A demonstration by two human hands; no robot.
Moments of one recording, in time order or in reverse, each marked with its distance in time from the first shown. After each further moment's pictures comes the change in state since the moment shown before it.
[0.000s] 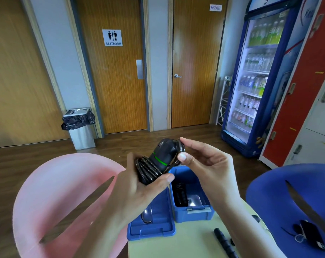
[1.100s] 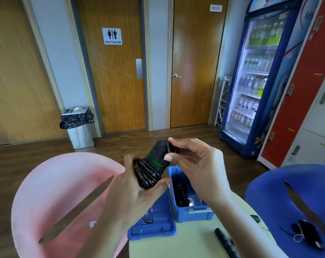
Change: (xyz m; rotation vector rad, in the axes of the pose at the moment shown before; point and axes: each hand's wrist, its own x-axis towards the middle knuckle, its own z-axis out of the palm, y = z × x) left_hand -0.004 -0.016 -0.004 0.169 0.111 0.084; right_hand 0.011 0.004 0.021 -0.262 -0.052 -0.132
